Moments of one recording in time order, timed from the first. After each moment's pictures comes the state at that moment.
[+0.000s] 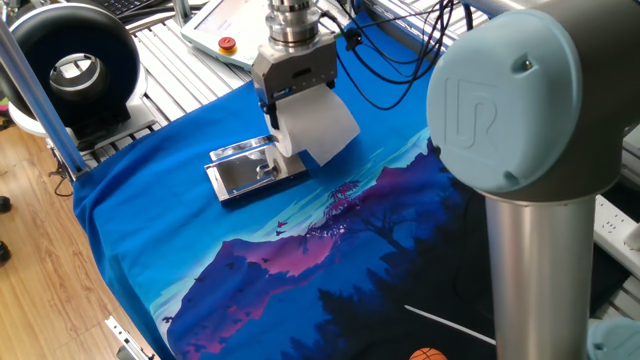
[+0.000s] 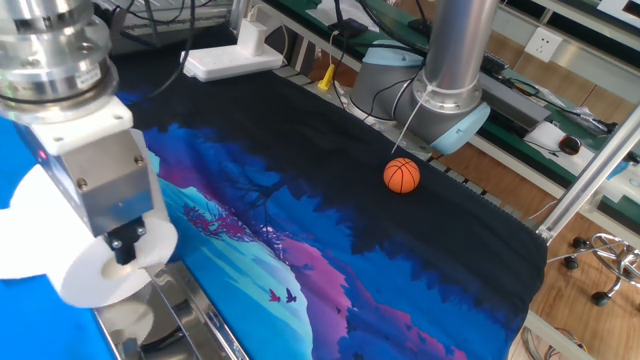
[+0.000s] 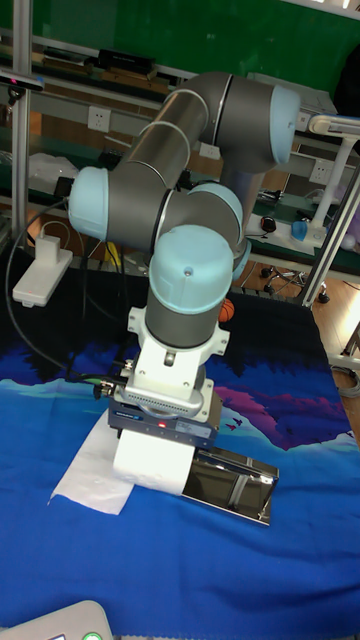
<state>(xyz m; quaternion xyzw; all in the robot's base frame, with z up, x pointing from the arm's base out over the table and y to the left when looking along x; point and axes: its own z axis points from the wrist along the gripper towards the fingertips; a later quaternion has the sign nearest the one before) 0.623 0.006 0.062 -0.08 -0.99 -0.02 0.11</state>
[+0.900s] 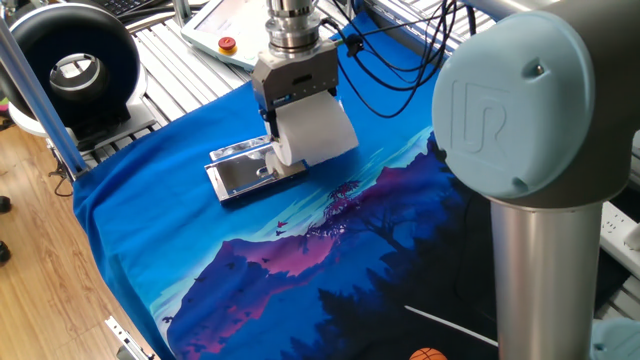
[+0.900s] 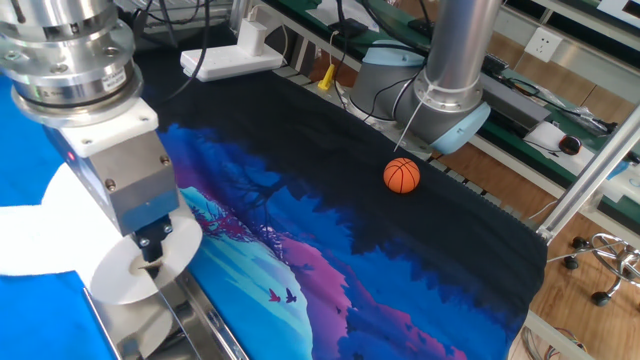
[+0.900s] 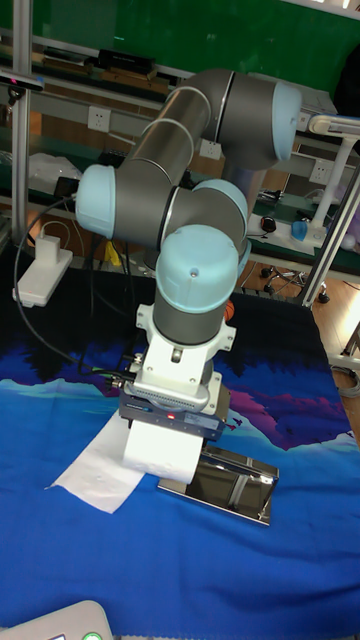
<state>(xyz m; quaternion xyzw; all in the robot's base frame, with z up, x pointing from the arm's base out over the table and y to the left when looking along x) 0.607 0.020 0.066 -0.09 -0.99 -0.03 0.12</state>
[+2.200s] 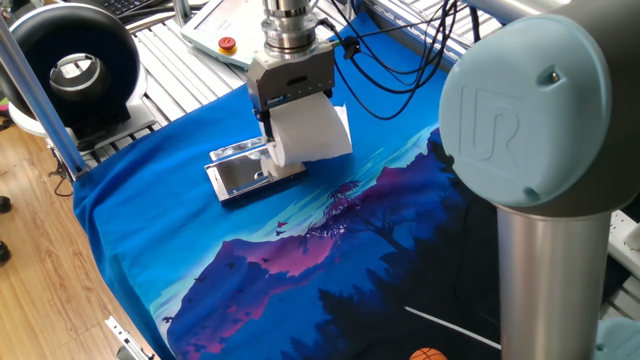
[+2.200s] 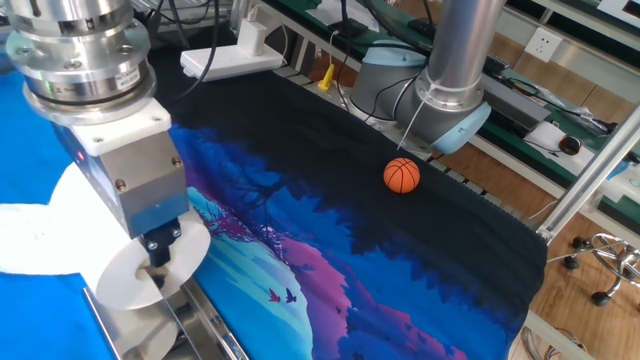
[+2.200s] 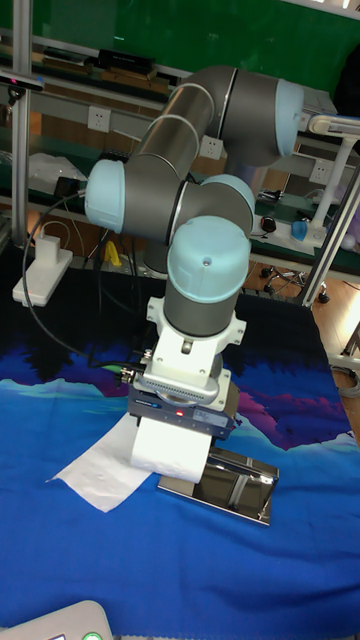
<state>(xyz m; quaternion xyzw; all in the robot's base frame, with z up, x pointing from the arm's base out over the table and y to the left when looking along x) 0.606 0.031 0.072 -0.10 -0.99 -0.03 0.11</state>
